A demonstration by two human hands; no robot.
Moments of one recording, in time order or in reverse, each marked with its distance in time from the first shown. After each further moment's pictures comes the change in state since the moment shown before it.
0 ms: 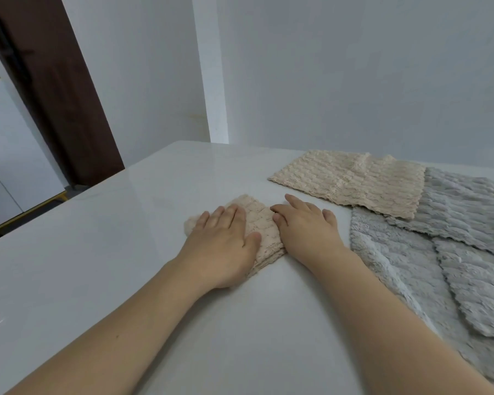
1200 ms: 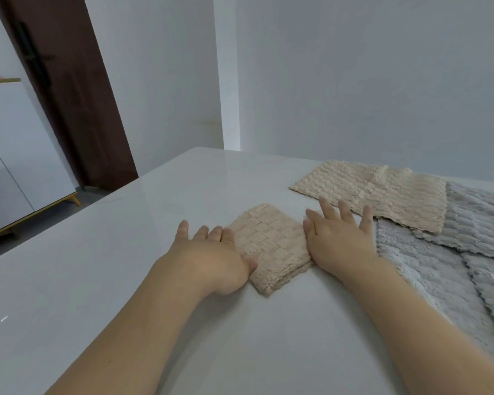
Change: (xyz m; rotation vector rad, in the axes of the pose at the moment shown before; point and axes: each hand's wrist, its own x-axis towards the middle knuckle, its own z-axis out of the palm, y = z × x) left_hand -0.033 -0.035 -0.039 0.212 -0.326 -0.191; right_hand -0.004 -0.009 -0.007 -0.245 -0.010 0.077
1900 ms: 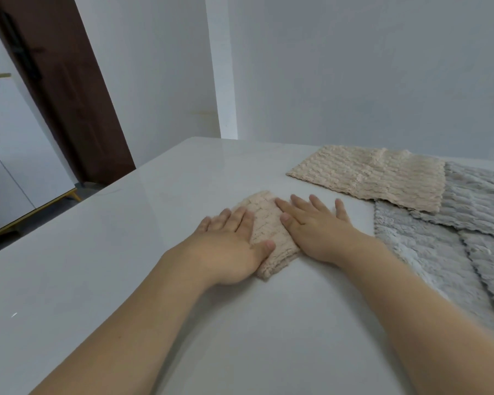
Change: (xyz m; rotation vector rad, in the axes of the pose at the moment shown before) left_hand 0.007 0.012 0.008 -0.125 0.086 0.194; right_hand -0.001 -0.009 0.004 0.135 -0.189 -0.181
